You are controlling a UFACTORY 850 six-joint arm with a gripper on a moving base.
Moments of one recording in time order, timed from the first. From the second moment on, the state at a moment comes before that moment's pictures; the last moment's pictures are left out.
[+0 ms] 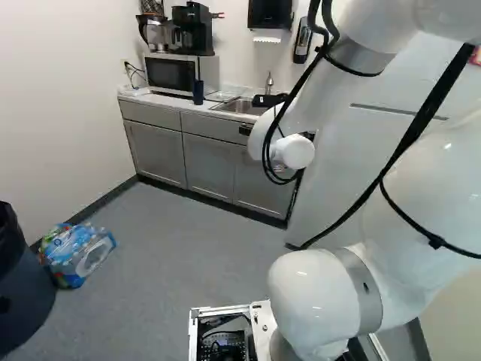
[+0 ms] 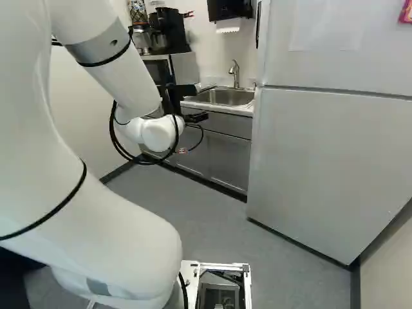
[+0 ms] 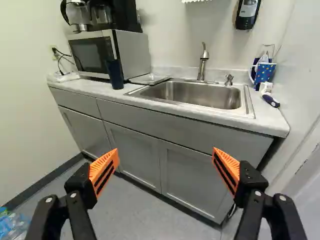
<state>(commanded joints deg) 0.0 7.3 -25.2 0.0 47.3 0.0</state>
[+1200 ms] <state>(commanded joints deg) 0.0 8.1 -32.3 0.0 44.0 0.0</state>
